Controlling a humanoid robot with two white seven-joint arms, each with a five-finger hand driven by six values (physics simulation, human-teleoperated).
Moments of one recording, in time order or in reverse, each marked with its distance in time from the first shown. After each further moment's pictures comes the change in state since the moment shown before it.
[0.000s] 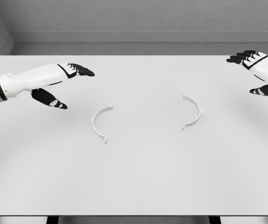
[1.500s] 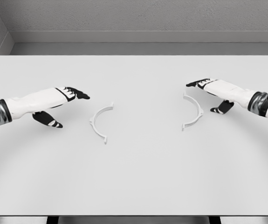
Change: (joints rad) left arm 0.118 -0.059 0.071 0.009 -0.229 0.002 0.000; right arm -0.144 0.352 0.065 0.319 0.000 0.001 0.338
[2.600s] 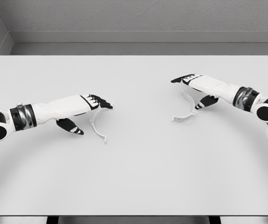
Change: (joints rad) left arm -0.014 -0.101 -0.069 -0.023 -0.050 0.000 0.000; right arm -0.040 0.072 0.024 -0.014 0.007 -0.001 0.009
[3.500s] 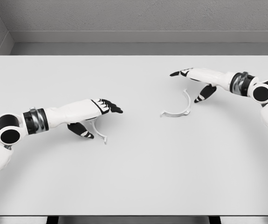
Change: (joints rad) left arm 0.009 -0.071 -0.007 0.002 -0.042 0.000 0.000; right arm -0.155 0.103 -0.043 0.212 0.002 -0.001 0.190
